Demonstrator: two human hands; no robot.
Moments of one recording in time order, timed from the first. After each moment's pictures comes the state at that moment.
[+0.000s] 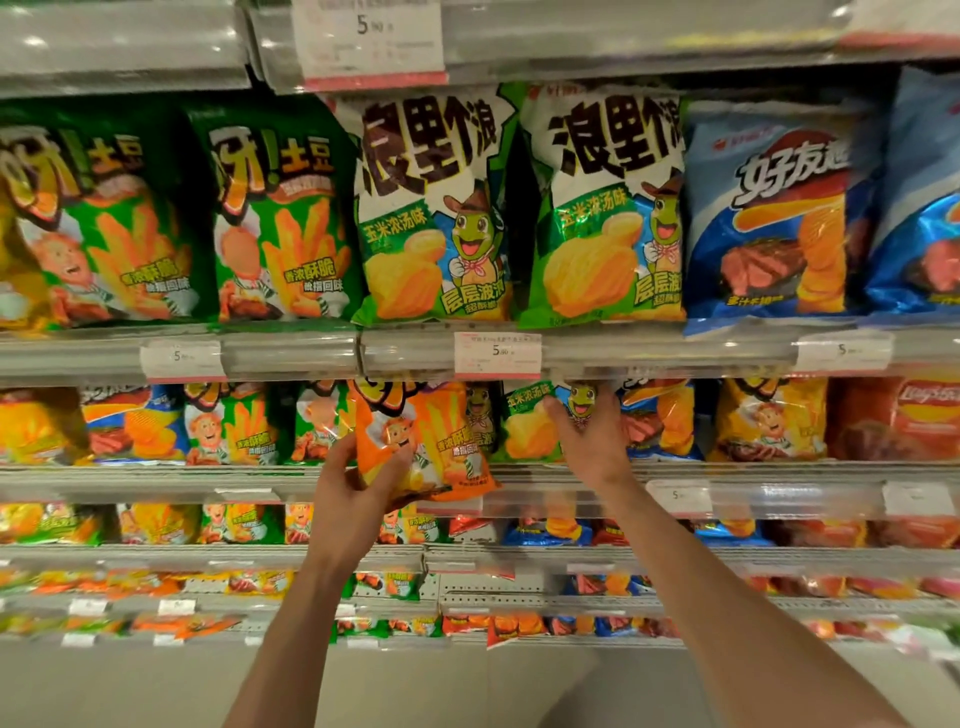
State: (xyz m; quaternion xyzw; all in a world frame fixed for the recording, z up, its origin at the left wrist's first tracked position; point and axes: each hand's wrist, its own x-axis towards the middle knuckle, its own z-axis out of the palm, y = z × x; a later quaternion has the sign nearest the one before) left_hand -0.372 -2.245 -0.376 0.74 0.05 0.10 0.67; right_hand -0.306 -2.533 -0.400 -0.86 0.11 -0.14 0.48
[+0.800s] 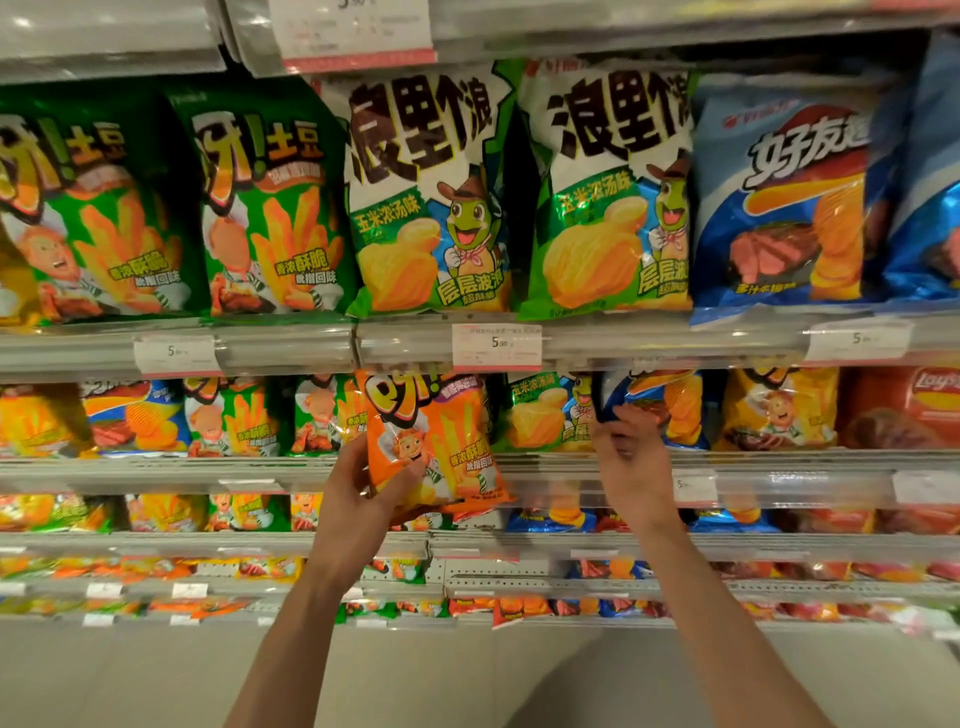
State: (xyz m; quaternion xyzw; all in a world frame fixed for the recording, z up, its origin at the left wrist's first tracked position) left_hand -0.380 -2.246 -0.380 0.75 0.04 0.03 0.66; right_hand -0.360 -2.547 -0.405 -0.75 0.16 -0.16 0.62
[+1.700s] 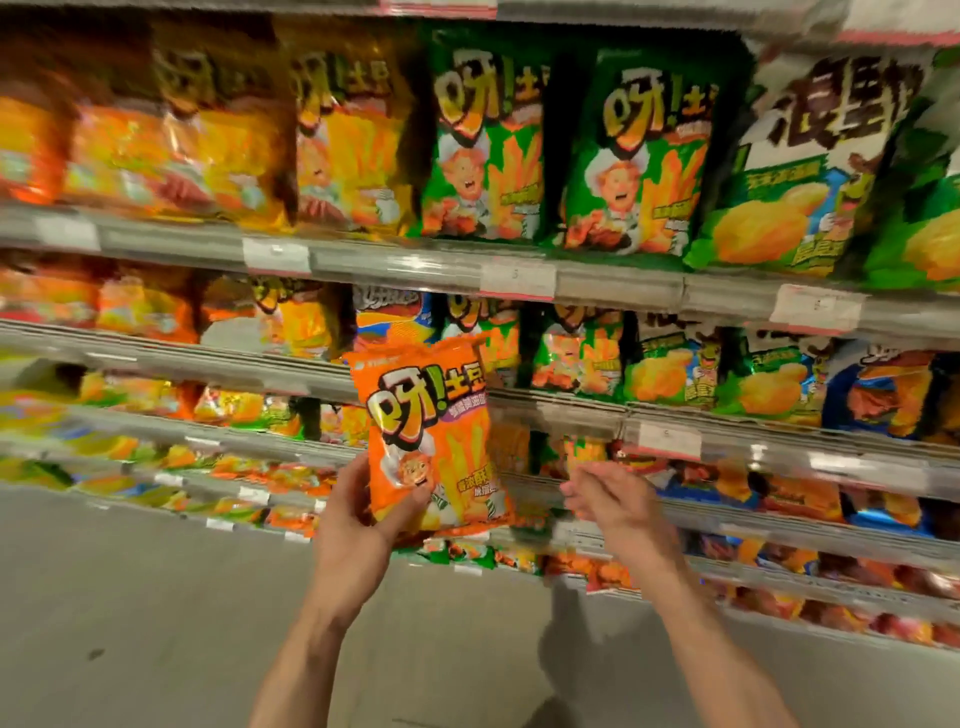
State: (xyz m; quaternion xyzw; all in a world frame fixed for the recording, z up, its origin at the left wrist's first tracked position) left_hand -0.502 -1.958 -0.381 0.69 0.11 0.05 0.71; right_hand -0.460 -2.228 -0.397 -0.74 0.12 0.02 0.66
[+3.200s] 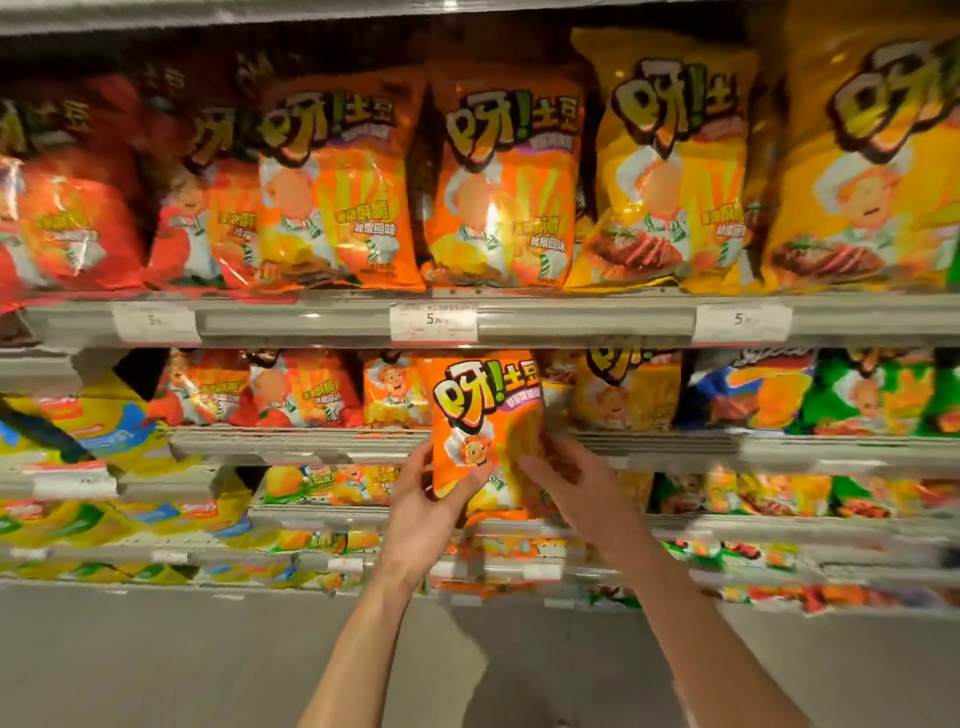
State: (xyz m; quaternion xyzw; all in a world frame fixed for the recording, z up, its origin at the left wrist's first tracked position) left_hand -0.298 -1.469 -0.405 0.75 0.08 -0.04 0.66; right_hand -0.295 -1.674 -0.395 -0.79 0.05 0.06 0.61
